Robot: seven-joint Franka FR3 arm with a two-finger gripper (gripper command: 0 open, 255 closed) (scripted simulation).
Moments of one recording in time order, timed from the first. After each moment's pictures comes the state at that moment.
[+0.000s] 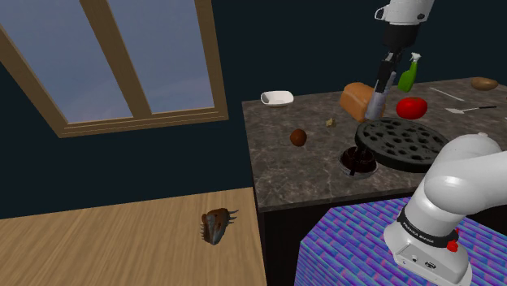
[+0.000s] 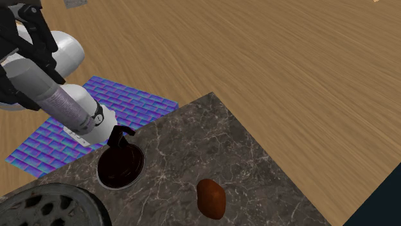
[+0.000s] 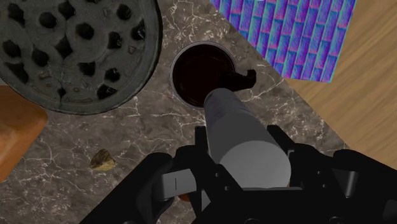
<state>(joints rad) -0.03 -0.93 -0.18 -2.36 -0.15 1.45 -0.29</state>
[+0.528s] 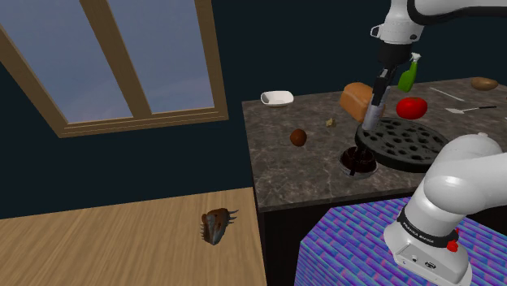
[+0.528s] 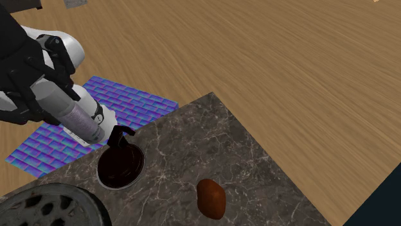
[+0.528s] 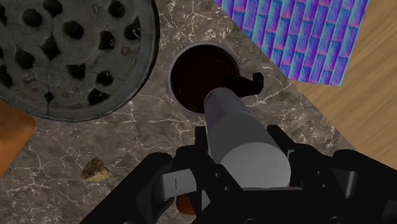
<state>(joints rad) -0.04 -0.97 -0.20 -2.49 -0.17 1.54 -0.29</state>
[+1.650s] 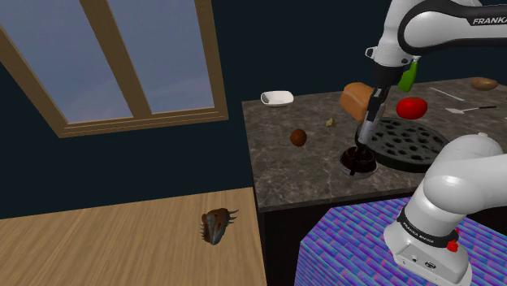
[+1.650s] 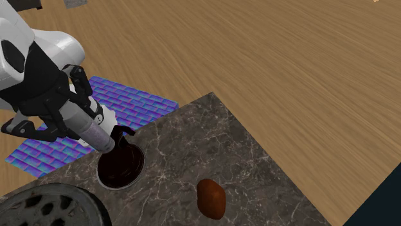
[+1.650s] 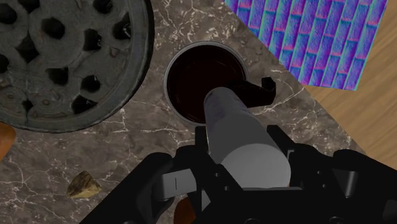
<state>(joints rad) -0.05 -1.00 -0.22 -2.65 -0.19 1.67 -0.29</state>
